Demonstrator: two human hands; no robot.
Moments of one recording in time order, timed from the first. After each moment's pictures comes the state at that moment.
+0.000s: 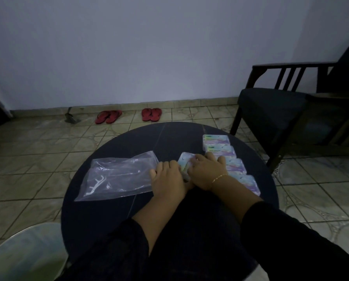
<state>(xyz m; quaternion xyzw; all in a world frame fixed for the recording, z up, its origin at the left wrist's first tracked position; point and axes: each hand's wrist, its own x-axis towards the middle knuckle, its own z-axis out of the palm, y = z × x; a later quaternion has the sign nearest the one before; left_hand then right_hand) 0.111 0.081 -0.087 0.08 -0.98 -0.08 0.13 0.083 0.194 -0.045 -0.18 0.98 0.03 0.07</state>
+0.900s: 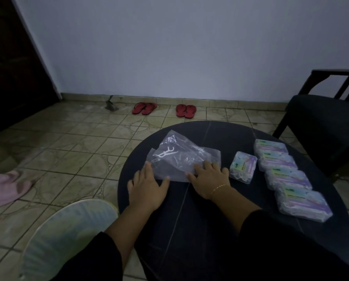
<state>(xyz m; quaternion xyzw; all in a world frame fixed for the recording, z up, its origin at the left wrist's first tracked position) 0.167 -0.093 -0.111 0.25 -0.95 -0.19 0.05 0.091 0.069 -0.089 -0.19 0.98 -0.04 0.06</state>
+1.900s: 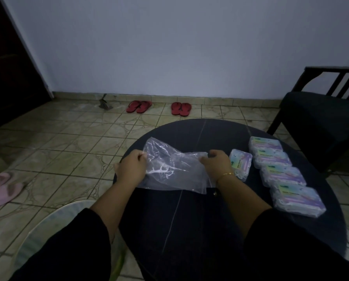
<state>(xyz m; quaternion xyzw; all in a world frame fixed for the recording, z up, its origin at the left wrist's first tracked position) 0.125 -0.138 -0.091 0.24 -0.90 -0.33 0.16 0.079 0.080 -0.057 0.05 0.84 -0.53 0.07</state>
